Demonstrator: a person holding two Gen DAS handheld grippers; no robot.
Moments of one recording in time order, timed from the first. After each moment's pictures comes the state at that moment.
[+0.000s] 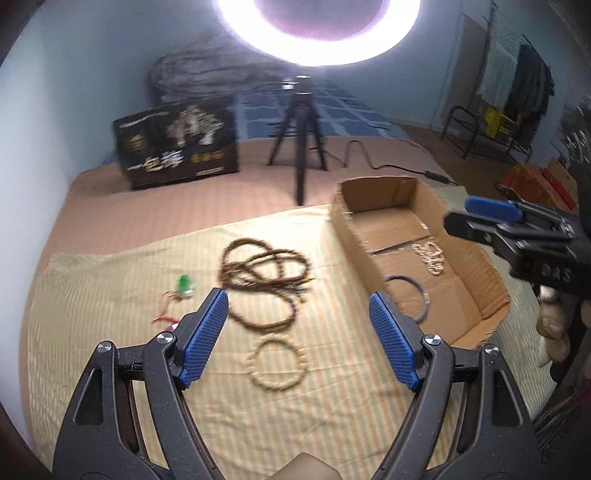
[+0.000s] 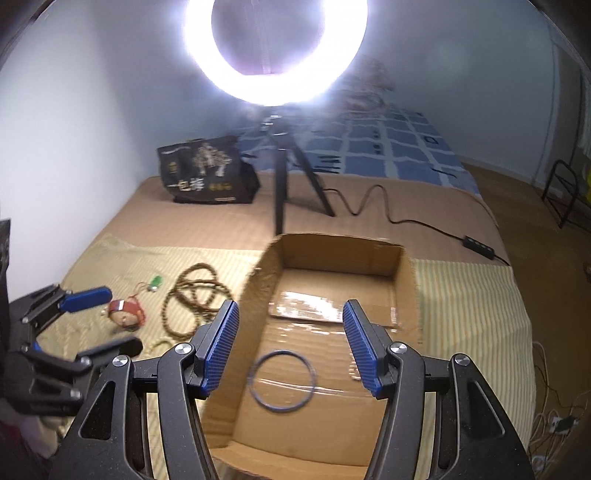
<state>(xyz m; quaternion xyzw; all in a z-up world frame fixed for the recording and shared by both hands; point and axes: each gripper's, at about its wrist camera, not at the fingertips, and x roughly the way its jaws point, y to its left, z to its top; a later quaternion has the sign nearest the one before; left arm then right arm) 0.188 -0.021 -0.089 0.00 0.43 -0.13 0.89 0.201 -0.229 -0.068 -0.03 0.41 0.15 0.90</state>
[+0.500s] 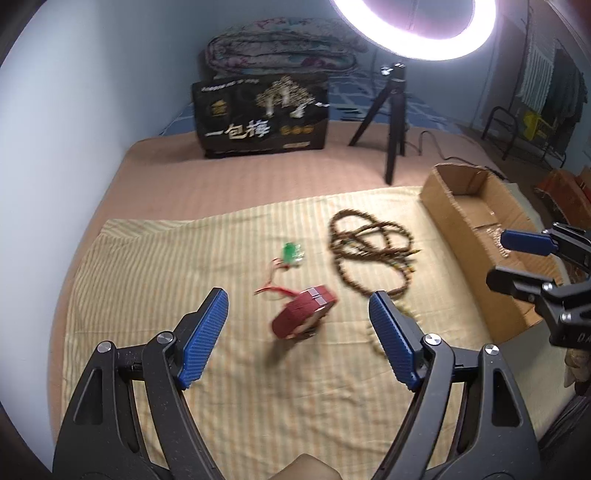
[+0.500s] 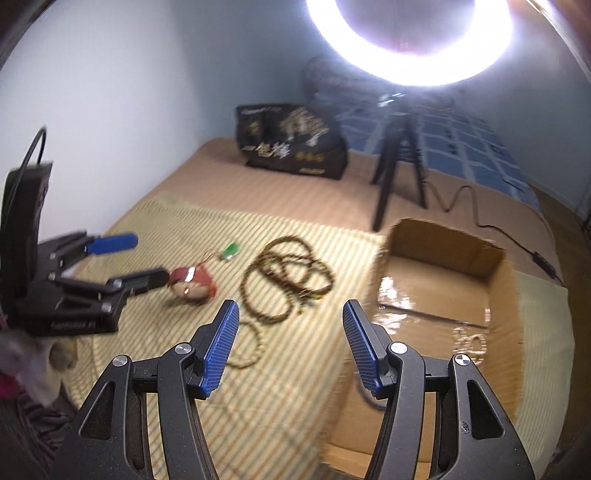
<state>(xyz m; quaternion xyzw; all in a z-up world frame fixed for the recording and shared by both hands) 0.183 0.076 -0.116 0.01 0.45 -0.06 0.89 0.182 -0.133 -0.092 -0.07 0.44 0.23 0.87</state>
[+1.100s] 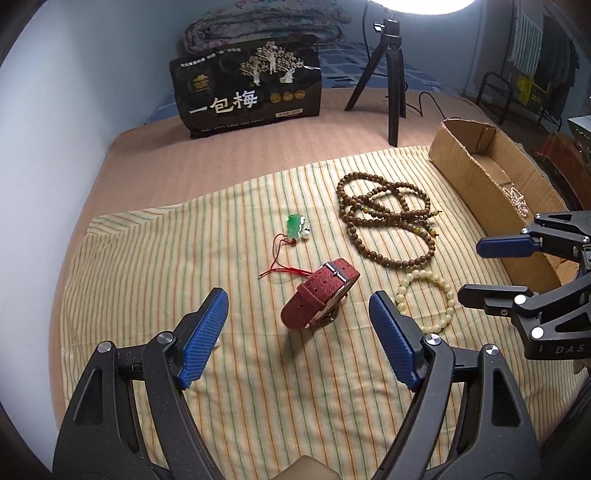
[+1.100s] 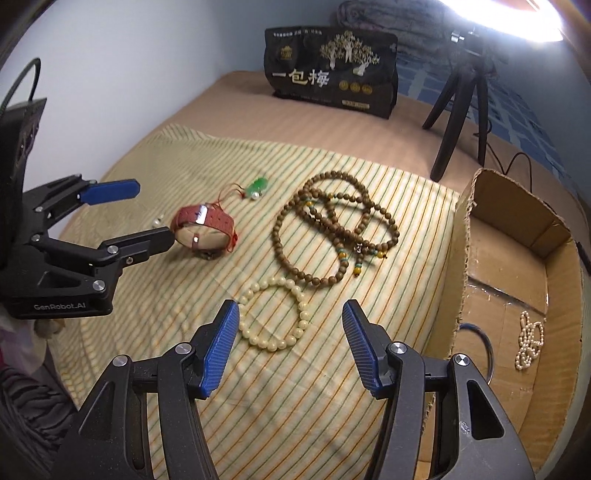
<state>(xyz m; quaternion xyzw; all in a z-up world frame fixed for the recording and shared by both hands) 0.198 0.072 -0.151 0.06 0.48 -0.08 0.87 0.197 -0.087 -0.149 -0.10 0.52 0.25 0.81</state>
